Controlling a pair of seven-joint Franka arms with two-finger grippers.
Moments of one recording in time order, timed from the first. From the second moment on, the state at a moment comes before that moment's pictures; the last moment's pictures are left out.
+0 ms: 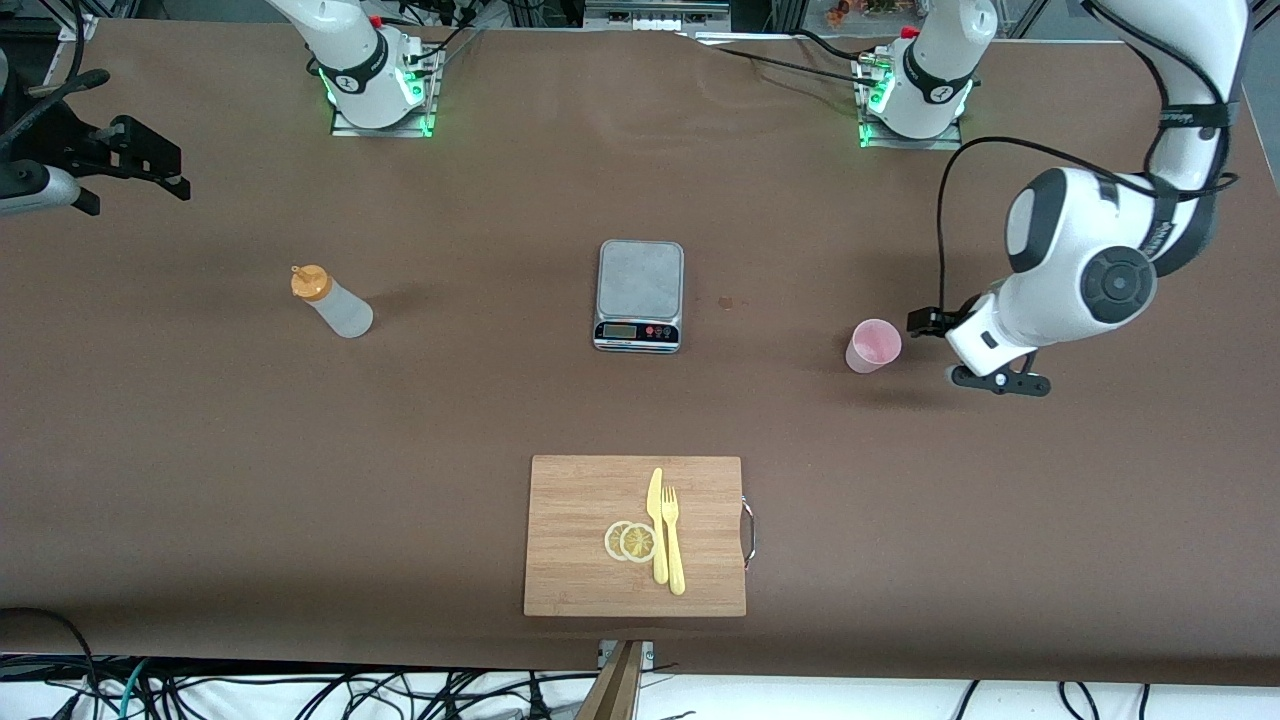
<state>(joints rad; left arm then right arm) -0.06 0.26 -0.07 -2.02 -0.04 2.09 0.01 0.01 -0.05 0.02 -1.59 0.02 1.48 -0.15</state>
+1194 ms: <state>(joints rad) -0.09 0.35 -0.10 -2.15 -0.04 2.35 0.01 0.01 -0.06 0.02 -1.59 0.03 1.48 -0.15</state>
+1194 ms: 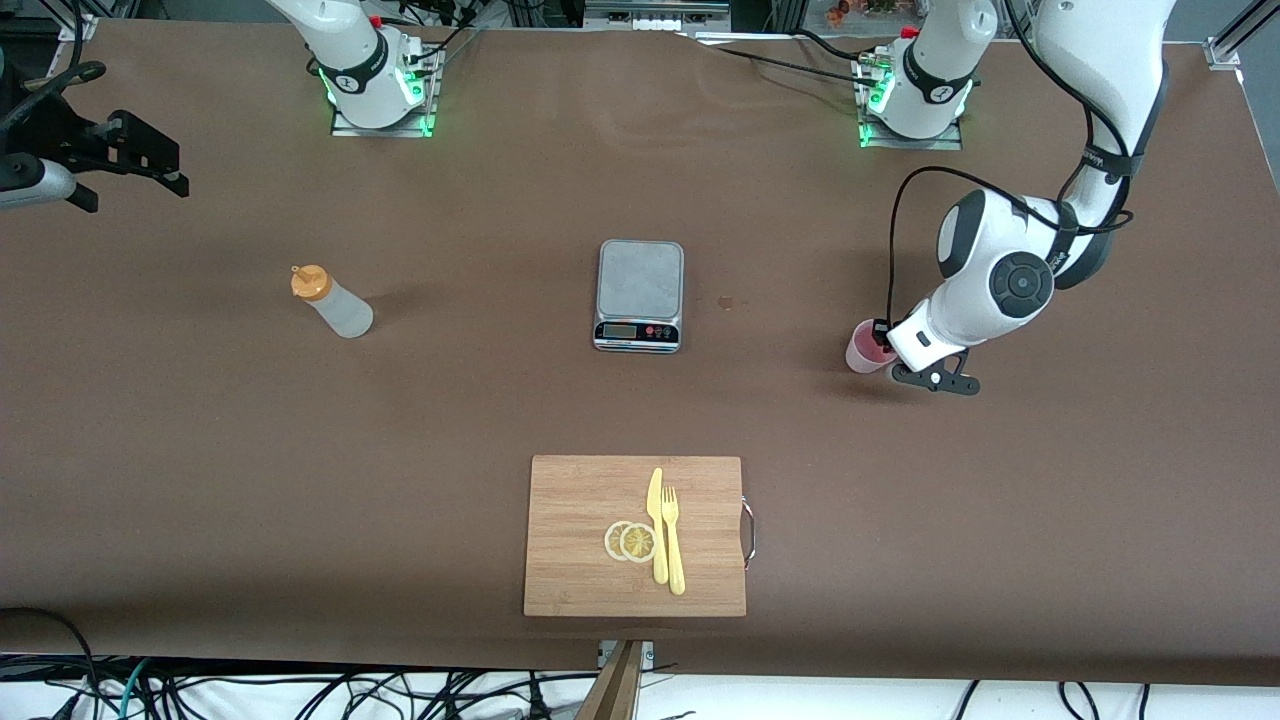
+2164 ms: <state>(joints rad) -0.10 0.24 -0.27 -2.04 -0.04 2.15 -0.23 0.01 -0.06 0.02 -1.59 0.04 1.48 -0.15</state>
